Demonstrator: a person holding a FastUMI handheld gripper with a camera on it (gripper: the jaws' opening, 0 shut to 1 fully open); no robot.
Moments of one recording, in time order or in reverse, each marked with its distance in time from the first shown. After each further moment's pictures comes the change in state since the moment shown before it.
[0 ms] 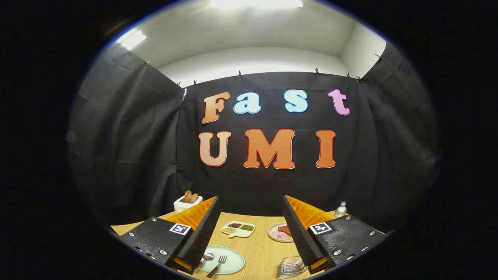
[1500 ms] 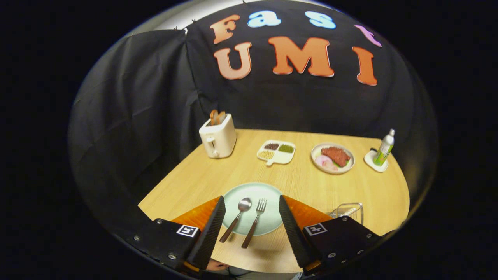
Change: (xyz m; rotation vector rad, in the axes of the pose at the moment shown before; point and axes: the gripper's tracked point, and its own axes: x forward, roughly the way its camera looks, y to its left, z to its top) arm -0.014 0.091 -0.188 0.093 0.836 0.244
